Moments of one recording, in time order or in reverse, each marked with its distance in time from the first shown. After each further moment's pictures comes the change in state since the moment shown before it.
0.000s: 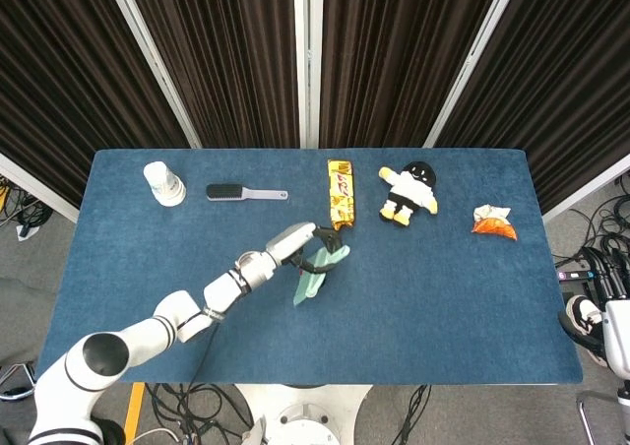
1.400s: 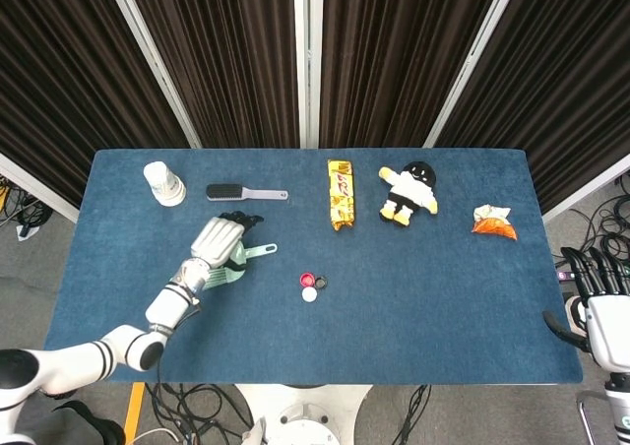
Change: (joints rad) left arm 0.283 0.275 -0.080 -0.443 -0.421 -0.058 1.253; right arm 0.040 -0.039 -0.010 0.083 -0.013 -0.061 0.089
